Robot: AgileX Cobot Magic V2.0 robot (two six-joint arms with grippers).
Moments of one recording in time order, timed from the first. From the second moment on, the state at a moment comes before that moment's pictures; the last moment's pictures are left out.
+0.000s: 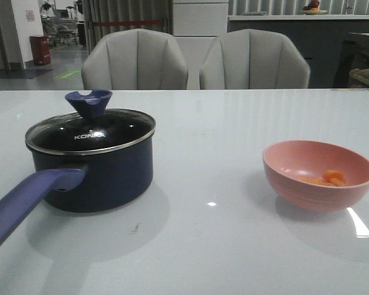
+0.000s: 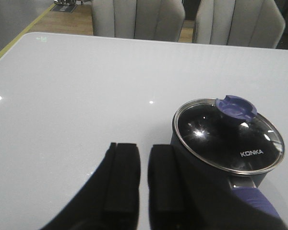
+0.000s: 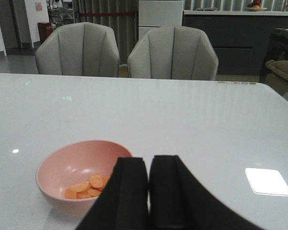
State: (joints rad) left arm -0.05 0.37 -0.40 -0.17 0.40 0.05; right arm 0.10 -0.01 0.03 -0.05 0.05 0.11
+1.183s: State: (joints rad) left arm -0.26 1.21 -1.04 -0.25 0.71 0.04; right arm 0.10 -0.01 0.03 -0.05 0.05 0.11
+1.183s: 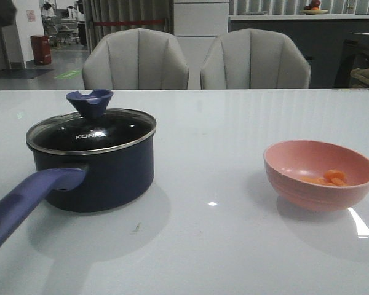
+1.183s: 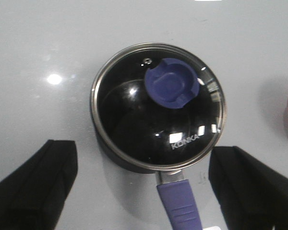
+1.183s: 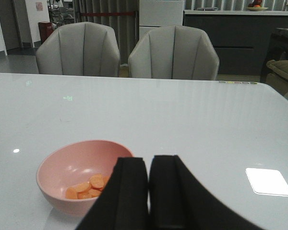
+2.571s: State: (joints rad) left arm -0.46 1.95 -1.73 0.05 1.19 -0.41; right arm 0.10 -0.01 0.03 -0.05 0.05 0.11
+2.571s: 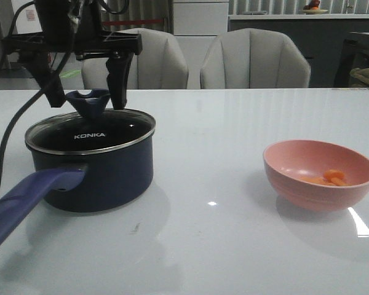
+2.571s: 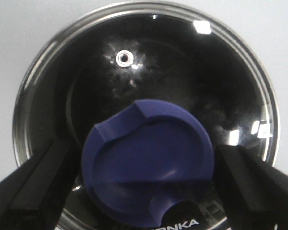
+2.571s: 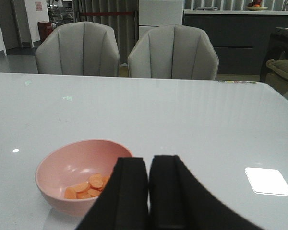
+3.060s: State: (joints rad) left arm -0.46 1.95 -1.73 0.05 1.17 -0.45; right arm 0.10 -0.01 0.03 -0.05 0.05 0.11
